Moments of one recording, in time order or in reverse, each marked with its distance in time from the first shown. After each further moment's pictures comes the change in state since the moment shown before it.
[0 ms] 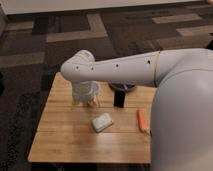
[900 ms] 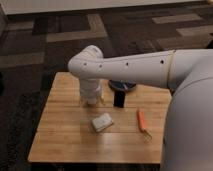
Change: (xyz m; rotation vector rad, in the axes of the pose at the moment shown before) arm -0.005 -0.053 -0.024 0.042 -0.019 -0.036
